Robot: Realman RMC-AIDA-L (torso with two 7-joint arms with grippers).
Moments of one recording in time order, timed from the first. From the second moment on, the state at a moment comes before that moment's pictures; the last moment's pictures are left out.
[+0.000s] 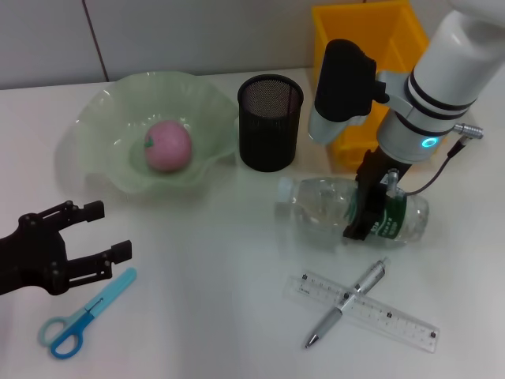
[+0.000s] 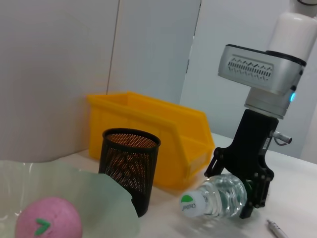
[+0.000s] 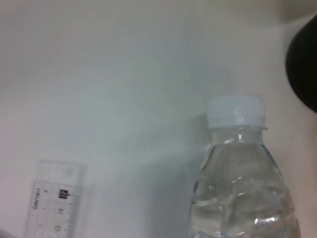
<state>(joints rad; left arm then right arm) -0.35 -2.04 0.70 0.66 1.88 1.64 -1.22 0.99 2.08 -1.26 -0.73 -2.79 -1.39 2.09</state>
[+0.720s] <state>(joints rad) -0.35 -2.05 0.62 0.66 1.87 1.65 -1.22 0.90 2.08 -1.25 -0.90 -2.51 -1.43 1.92</state>
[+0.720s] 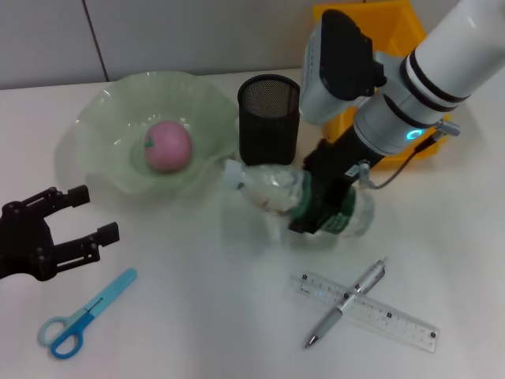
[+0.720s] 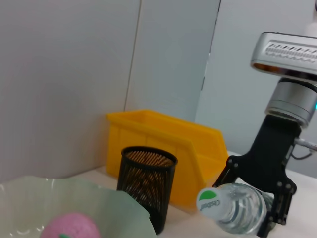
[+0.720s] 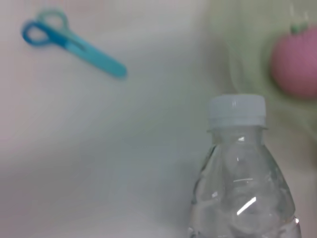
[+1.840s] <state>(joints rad) -0.37 -2.06 0.62 0.56 1.52 1.79 -1.26 0.73 2.08 -1.12 -0.87 -1.83 -1.40 1.49</state>
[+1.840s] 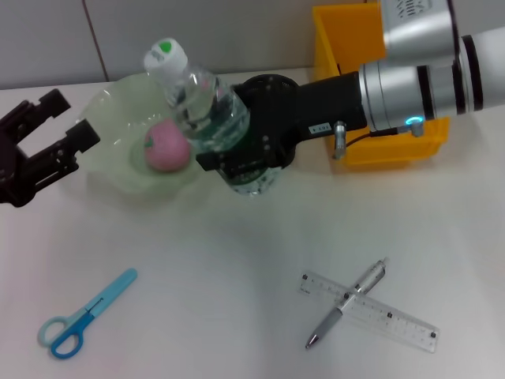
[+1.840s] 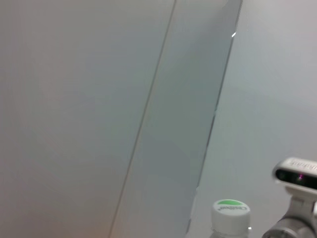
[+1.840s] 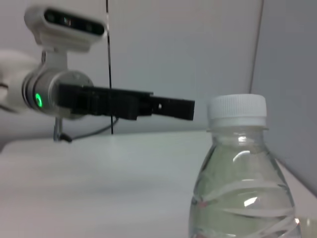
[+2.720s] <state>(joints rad) -0.50 -2.07 0.62 0.45 1.48 1.81 -1.16 0.81 2.08 -1.13 -0.73 -1.70 -1.39 1.41</state>
